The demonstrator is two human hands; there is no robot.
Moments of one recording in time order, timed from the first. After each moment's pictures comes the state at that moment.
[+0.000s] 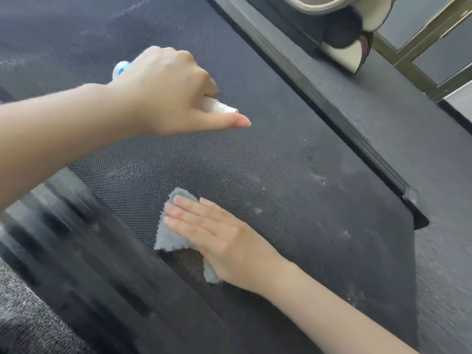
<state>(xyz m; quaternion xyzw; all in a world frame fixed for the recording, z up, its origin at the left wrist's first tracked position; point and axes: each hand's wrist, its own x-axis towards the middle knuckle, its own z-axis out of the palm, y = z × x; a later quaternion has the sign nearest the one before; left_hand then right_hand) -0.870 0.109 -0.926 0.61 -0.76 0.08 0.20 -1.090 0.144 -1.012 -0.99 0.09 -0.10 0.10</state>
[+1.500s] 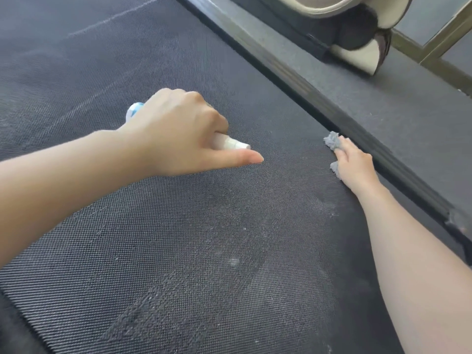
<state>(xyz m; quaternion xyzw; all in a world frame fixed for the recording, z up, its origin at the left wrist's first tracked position) -0.923 0.040 -0.951 0.63 -0.76 0.04 0.16 -1.224 -0.160 -1.002 -0.76 0.62 -0.15 0.12</state>
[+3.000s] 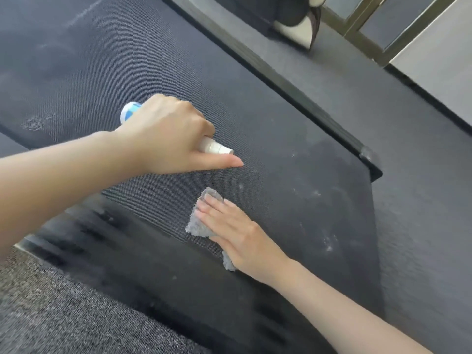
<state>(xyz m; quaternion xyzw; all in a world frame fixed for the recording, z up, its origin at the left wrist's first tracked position) -0.899 0.147 -0.925 0.51 -0.83 0.08 0.20 -1.123 0.188 -1.010 -0.95 0.27 -0.10 0.12</state>
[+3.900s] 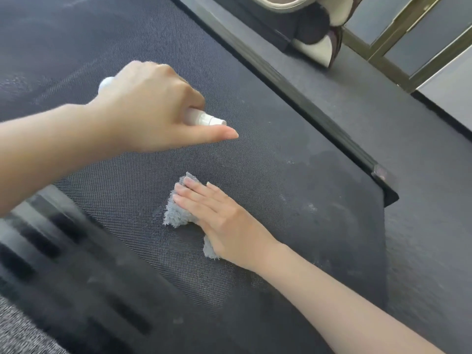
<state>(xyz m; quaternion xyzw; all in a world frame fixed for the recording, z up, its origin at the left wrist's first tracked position) -0.940 0.131 -0.931 0.59 -0.77 0.08 0.23 -1.155 0.134 -1.022 -0.98 0.17 -0.10 0.08</state>
